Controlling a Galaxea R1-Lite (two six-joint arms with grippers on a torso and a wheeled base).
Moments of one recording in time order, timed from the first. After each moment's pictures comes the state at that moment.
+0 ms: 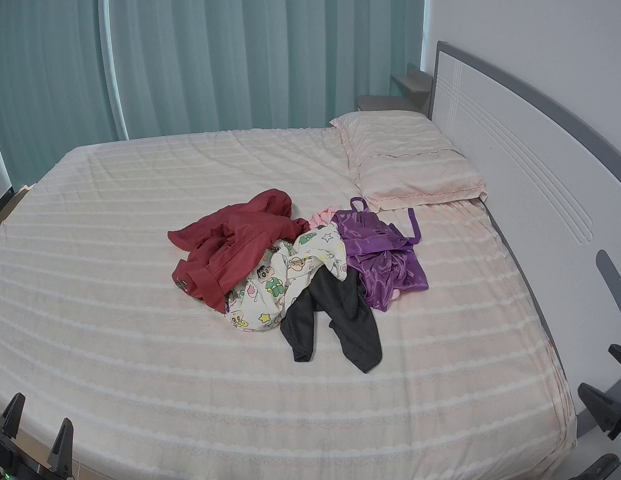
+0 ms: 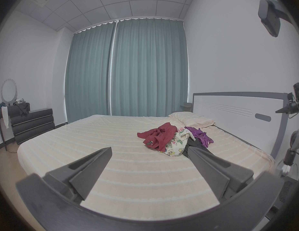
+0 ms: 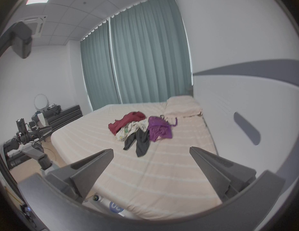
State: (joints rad) left arm 0.00 0.02 -0.02 0.00 0.00 -0.02; right arm 0.04 0.45 -0.26 0.01 0.29 0.02
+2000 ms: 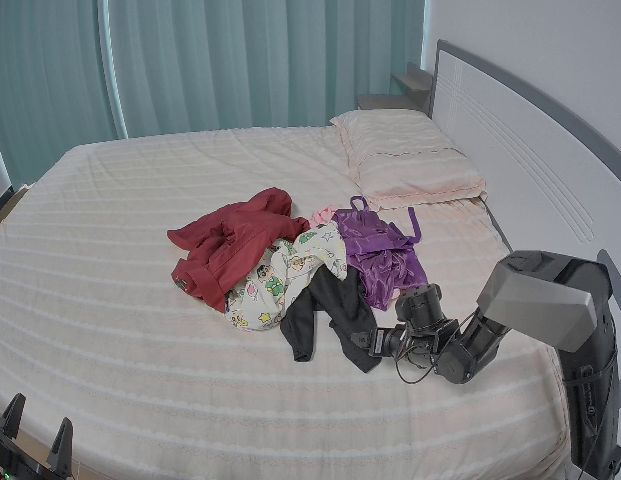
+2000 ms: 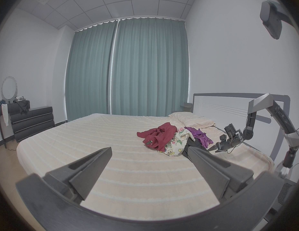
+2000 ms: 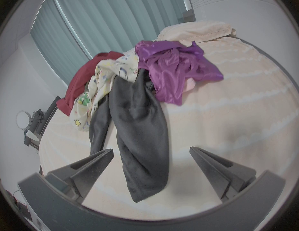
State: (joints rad) left arm 0.00 0.02 -0.02 0.00 0.00 -0.04; right arm 0.51 2.47 -1.01 -0.79 -0.08 0.47
